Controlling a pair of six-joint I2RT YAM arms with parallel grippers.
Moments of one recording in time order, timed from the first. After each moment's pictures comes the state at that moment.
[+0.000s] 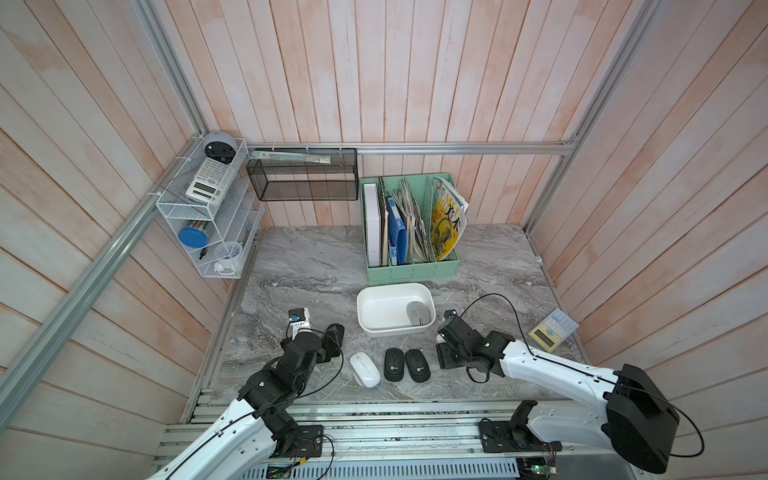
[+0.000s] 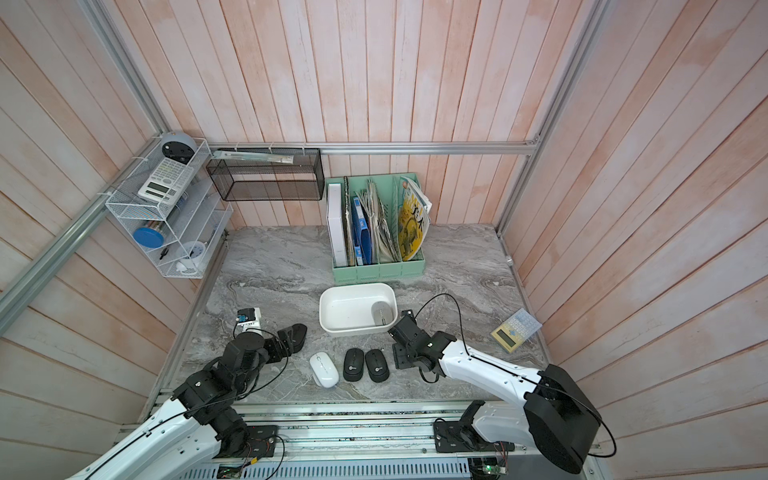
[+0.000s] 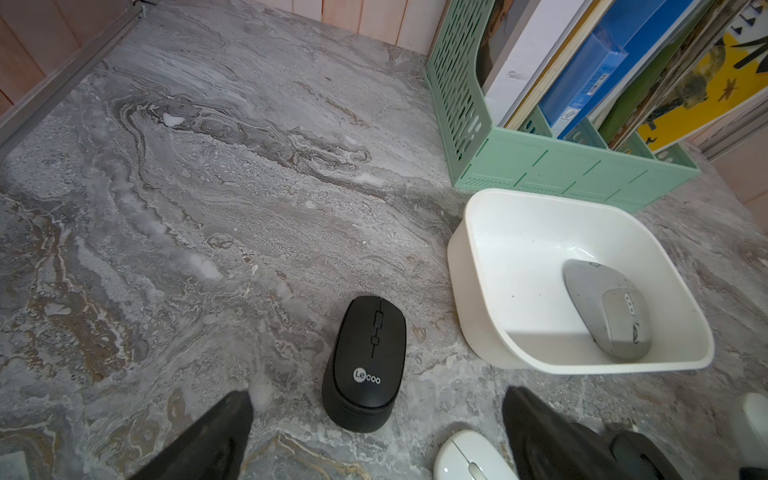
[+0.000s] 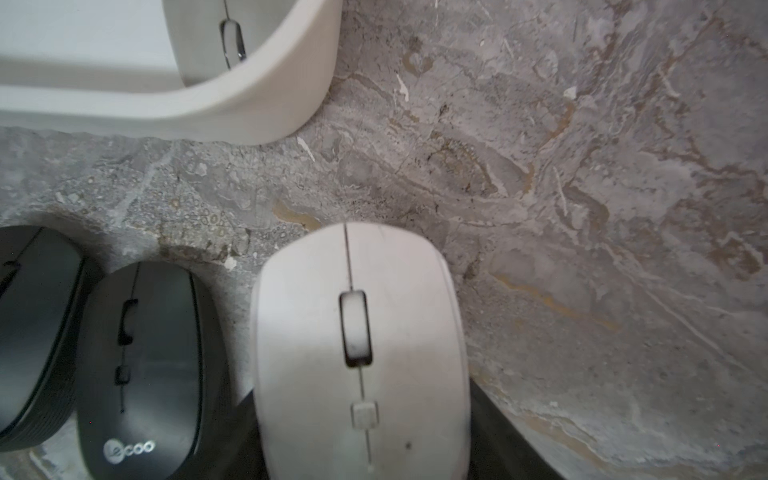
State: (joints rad) left arm -0.65 0.59 0.44 -0.48 -0.44 -0.59; right arm 0.83 1.25 0.63 -0.57 0.21 0.58
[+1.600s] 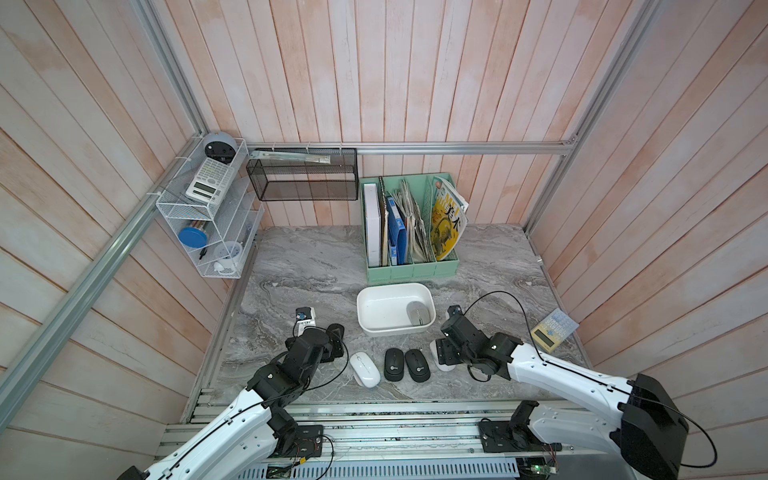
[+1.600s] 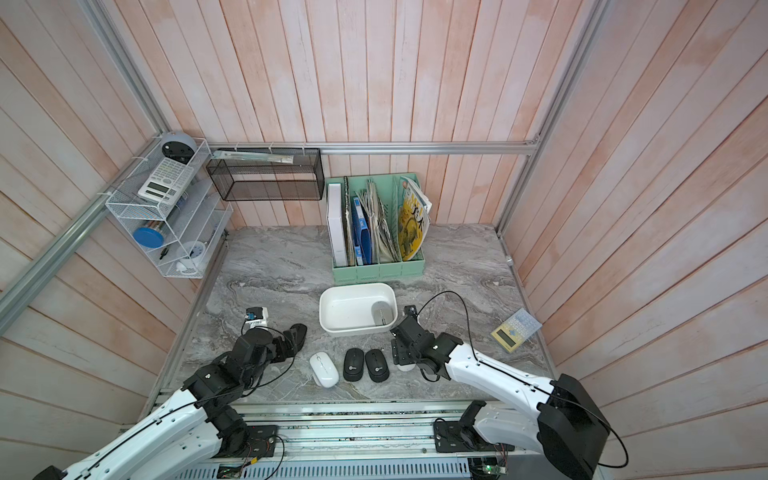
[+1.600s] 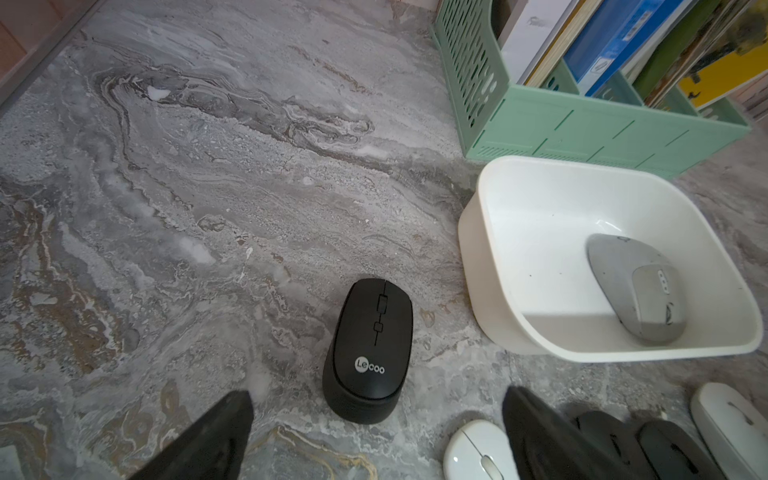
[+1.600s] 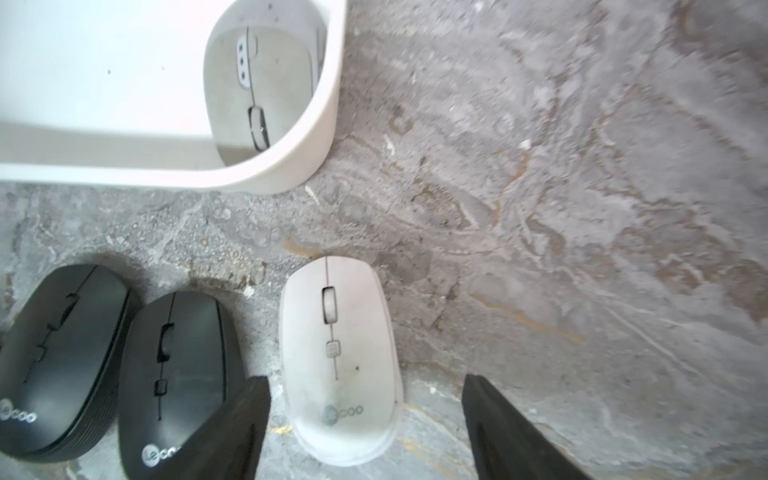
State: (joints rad) left arm -0.65 0.73 0.47 -0.47 -0.42 -0.60; right arm 0.84 1.12 0.64 -0.59 0.33 0.59
